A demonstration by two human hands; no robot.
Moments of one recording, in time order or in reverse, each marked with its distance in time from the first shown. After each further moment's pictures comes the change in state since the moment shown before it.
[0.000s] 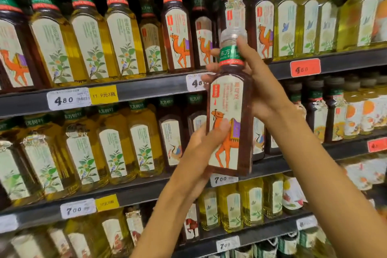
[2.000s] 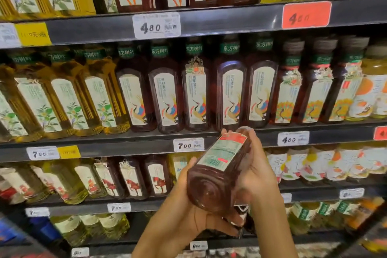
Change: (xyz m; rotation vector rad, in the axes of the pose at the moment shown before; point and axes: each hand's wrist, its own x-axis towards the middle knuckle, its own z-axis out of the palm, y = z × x) left_hand -0.011 -0.130 0.063 -0.427 0.206 -0.500; right_hand -0.133 0.122 -0.134 0.696 0.604 0.448
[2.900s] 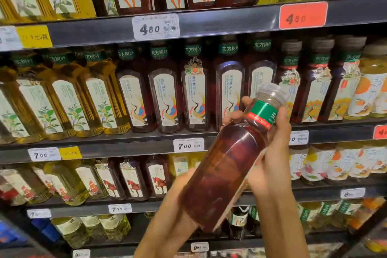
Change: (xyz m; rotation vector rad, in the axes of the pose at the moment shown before) left_hand -0.007 -0.005 0.004 0.109 0.080 0.126; right_hand -0.032 -0.010 0.032 -0.179 -0.386 -0.398
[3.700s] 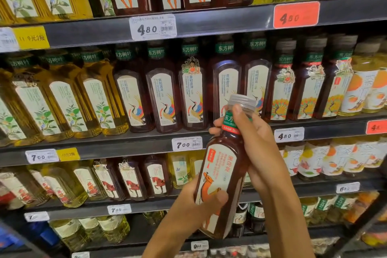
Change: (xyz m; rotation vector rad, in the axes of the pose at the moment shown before) left_hand -0.025 -0.011 0.013 0.485 0.095 -0.066; right_hand -0.001 -0.008 0.013 -0.481 0.070 0.099
